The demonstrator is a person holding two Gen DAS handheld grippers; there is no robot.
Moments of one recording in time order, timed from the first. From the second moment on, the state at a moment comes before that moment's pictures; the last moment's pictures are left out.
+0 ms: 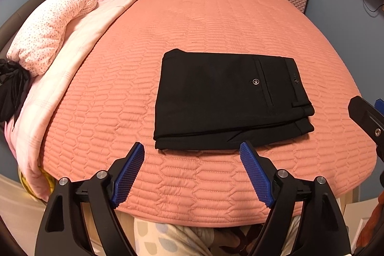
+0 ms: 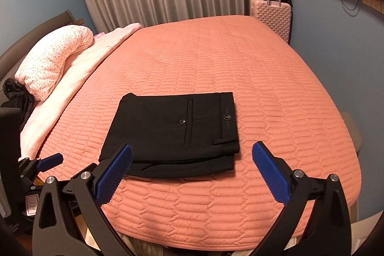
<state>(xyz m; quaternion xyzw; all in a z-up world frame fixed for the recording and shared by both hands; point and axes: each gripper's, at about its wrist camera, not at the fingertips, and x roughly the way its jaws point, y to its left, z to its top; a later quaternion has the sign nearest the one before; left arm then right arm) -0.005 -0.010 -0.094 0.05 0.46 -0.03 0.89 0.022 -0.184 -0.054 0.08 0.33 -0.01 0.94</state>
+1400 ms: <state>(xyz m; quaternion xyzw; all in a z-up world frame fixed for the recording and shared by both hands) -0.008 0.002 -0.092 0.01 0.43 -0.05 0.90 0.029 -0.175 -0.069 0.07 0.35 -0.03 0.93</state>
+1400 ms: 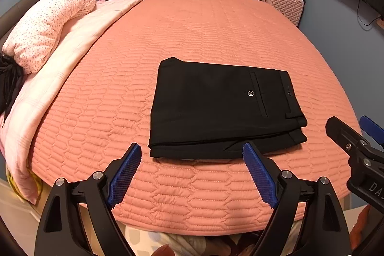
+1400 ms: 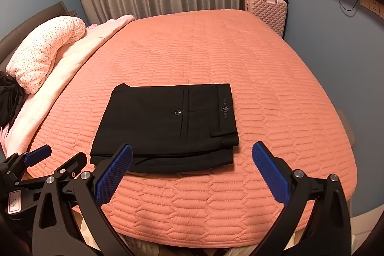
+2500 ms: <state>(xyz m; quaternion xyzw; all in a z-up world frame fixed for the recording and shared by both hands) -0.005 0.000 -0.108 0.03 0.43 -0.05 0.90 0.033 -0.168 -0.081 0.06 0.36 -0.03 0.93</state>
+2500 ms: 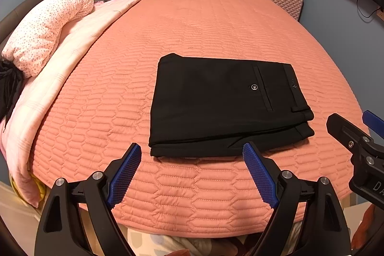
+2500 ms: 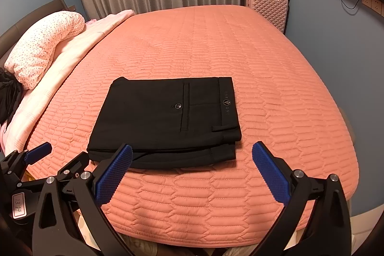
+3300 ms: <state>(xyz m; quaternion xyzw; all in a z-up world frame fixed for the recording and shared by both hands) -0.004 -0.005 -0.104 0.03 0.43 -0.07 0.90 0.031 -0.172 -0.079 0.06 0.36 -0.03 0.93</state>
